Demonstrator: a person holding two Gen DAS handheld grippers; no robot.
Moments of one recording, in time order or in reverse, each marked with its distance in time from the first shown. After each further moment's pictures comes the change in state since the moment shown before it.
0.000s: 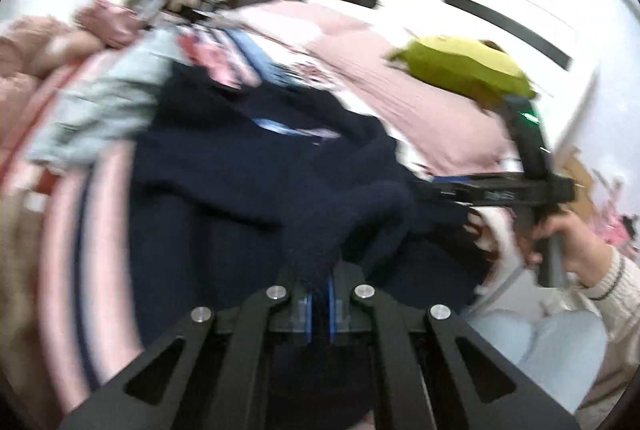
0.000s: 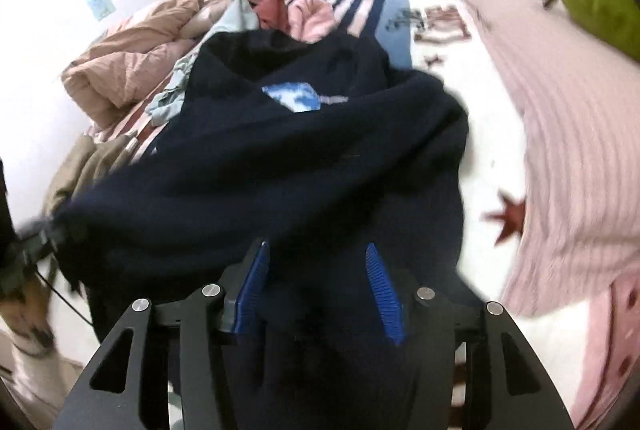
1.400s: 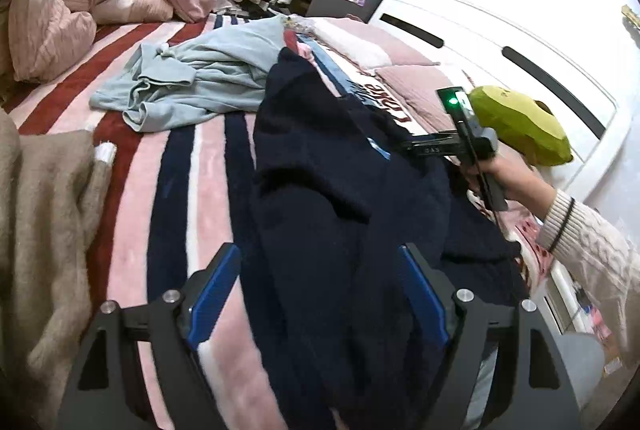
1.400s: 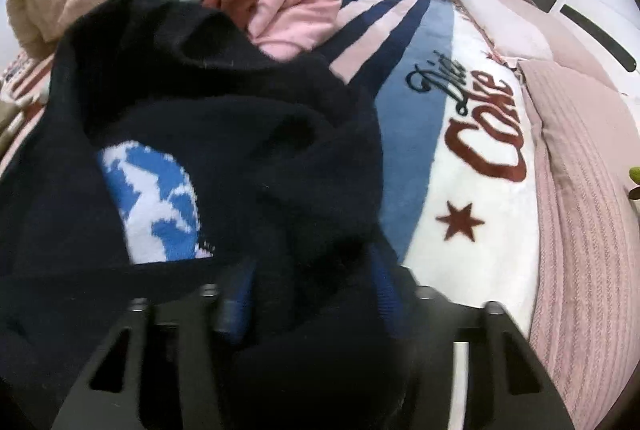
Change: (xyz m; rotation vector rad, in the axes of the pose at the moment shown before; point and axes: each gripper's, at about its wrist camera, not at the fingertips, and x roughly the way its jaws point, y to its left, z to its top) left arm 0.002 0.100 -0.025 -0.208 -0.055 0.006; right arm 0.160 -0.025 0.157 -0.345 0.093 -0.215
